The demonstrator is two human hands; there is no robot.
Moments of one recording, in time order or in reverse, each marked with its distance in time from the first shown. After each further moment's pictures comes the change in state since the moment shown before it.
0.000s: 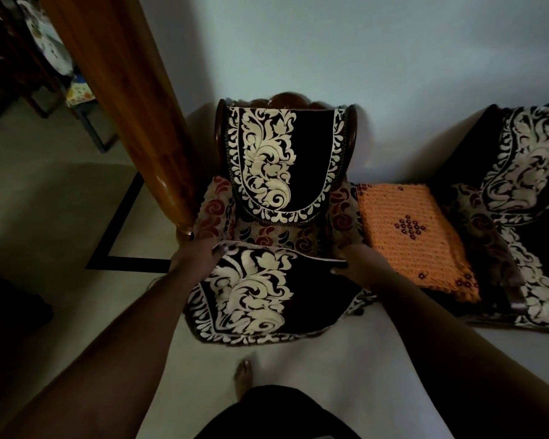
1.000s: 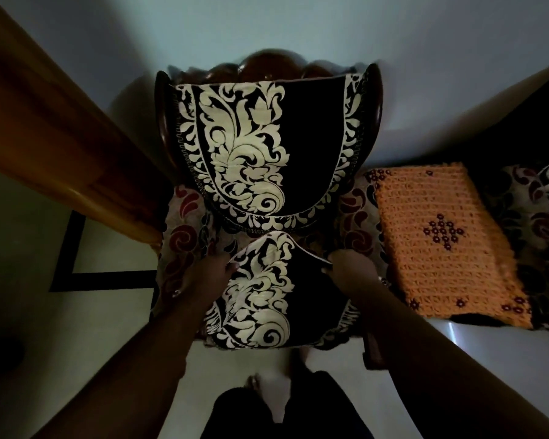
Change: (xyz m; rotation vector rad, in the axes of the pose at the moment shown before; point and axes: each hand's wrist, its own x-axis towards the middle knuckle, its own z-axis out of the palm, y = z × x) left_hand 0.301 0.044 0.078 0.026 -0.229 0.073; right_hand 0.307 0.049 0.026 0.089 -0.109 0.186
